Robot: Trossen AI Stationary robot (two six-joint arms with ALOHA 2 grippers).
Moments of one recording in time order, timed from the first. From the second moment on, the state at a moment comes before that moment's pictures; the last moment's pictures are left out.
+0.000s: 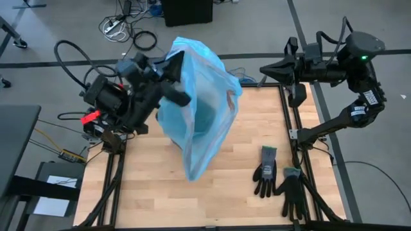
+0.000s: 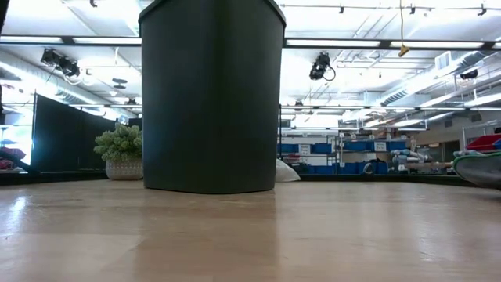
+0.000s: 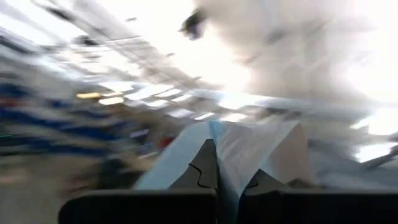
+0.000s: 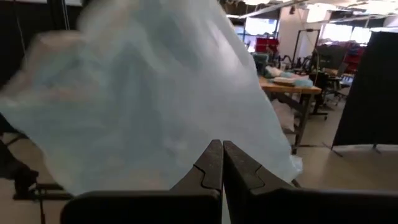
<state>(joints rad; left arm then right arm) -0.32 1.77 2.35 0.41 -0.94 0.45 -0.08 1.23 2.03 -0.60 -0.01 -0.05</state>
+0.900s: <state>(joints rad) -0.46 1.79 2.35 0.31 -1.57 0.78 0.12 1.38 2.03 -0.90 0.36 -0.10</state>
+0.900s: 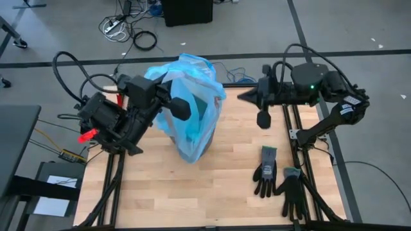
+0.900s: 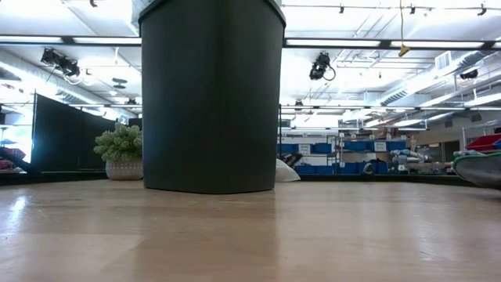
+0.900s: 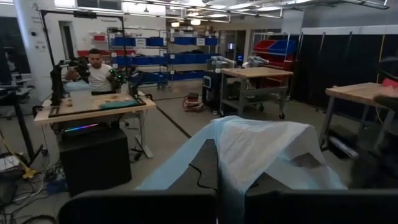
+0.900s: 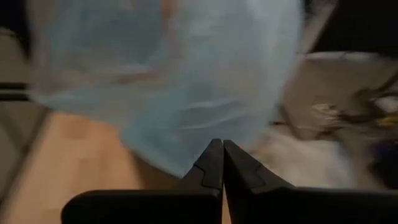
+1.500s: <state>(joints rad) -0.47 1.89 2.35 0.07 -1.19 0.39 -0.46 1.41 2.03 -0.73 -0.35 -0.16</state>
